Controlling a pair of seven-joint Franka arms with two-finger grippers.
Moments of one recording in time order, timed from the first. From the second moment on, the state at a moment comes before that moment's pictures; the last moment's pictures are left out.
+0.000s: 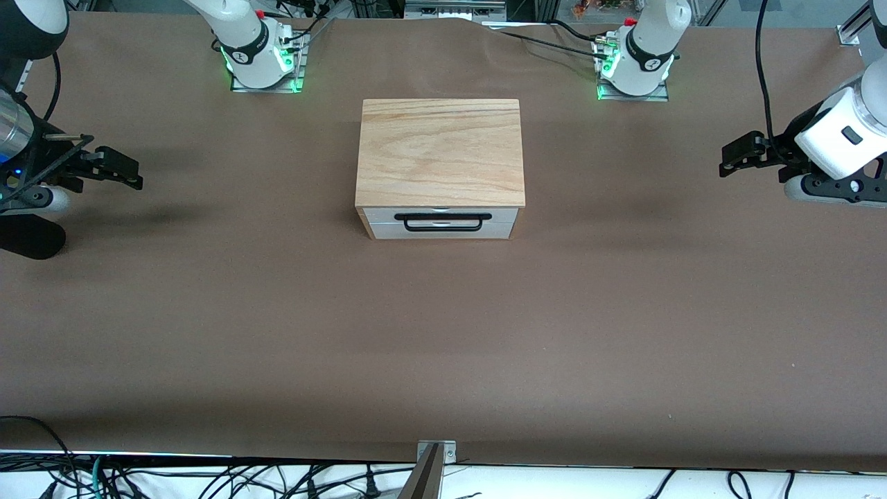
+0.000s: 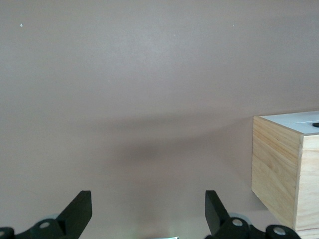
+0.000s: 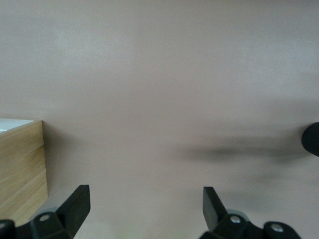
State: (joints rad) left arm -0.02 0.08 -0.05 -1.52 -0.04 1.46 0.00; right arm 0.11 0.09 -0.09 -1.56 0.00 1.57 -0.05
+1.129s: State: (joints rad) left arm -0.02 0.15 -0.07 -1.52 -0.04 1.47 0.00; right arm 0.11 0.12 -0.09 -1.56 0.01 1.57 -0.05
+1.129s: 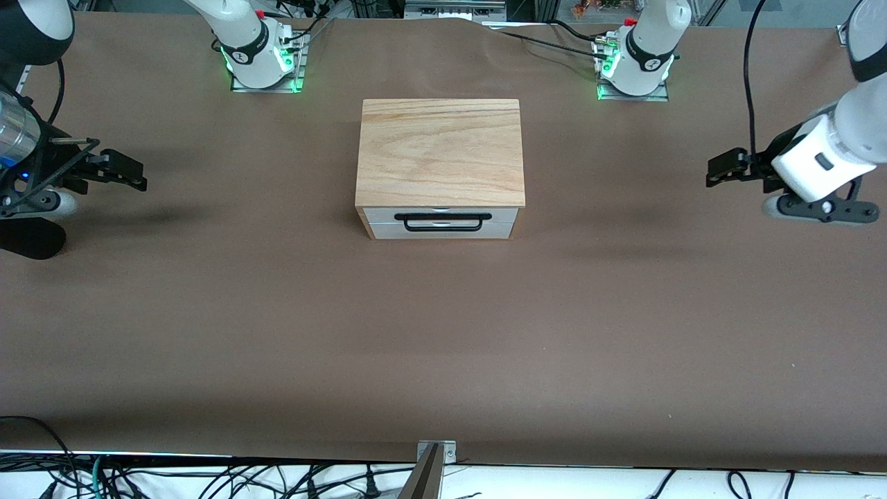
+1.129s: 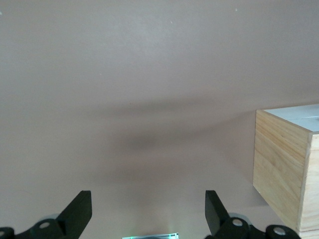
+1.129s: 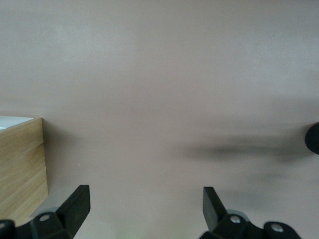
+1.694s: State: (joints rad) left arm -0.03 0.42 -0.18 -1.47 -0.34 1.55 0.00; right arm 0.15 0.36 -0.07 -1.57 0.49 1.55 -0.08
